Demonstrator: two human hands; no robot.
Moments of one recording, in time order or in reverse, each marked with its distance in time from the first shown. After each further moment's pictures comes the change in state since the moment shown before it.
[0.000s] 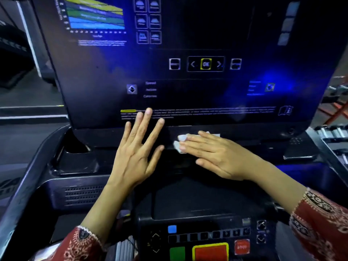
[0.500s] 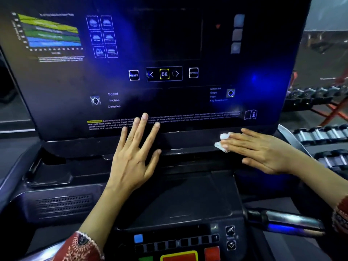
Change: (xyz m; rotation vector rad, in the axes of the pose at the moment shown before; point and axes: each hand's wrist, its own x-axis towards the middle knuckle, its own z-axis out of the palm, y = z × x) left_hand 0.026 0.053 0.019 0.087 0.012 0.016; right_hand -0.132 0.093 -0.049 -0.220 -0.087 0.031
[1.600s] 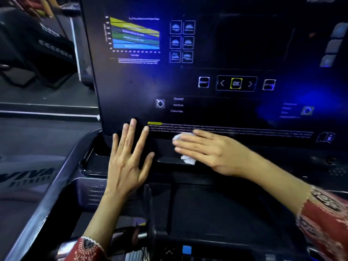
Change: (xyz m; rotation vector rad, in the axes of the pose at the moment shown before) left_hand -0.052 -0.099 -0.026 0.103 0.128 -0.195; right_hand 0.207 -0.096 0.008 -0.136 0.251 -0.357
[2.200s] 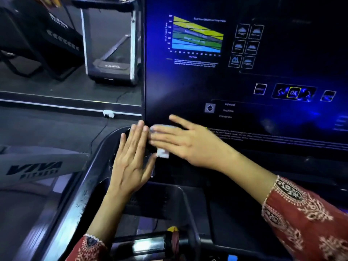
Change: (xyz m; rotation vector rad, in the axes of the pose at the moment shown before) left_hand -0.017 -0.079 -0.014 -0.097 0.009 -0.005; right_hand 0.142 -0.025 0.020 -0.098 0.062 -0.002
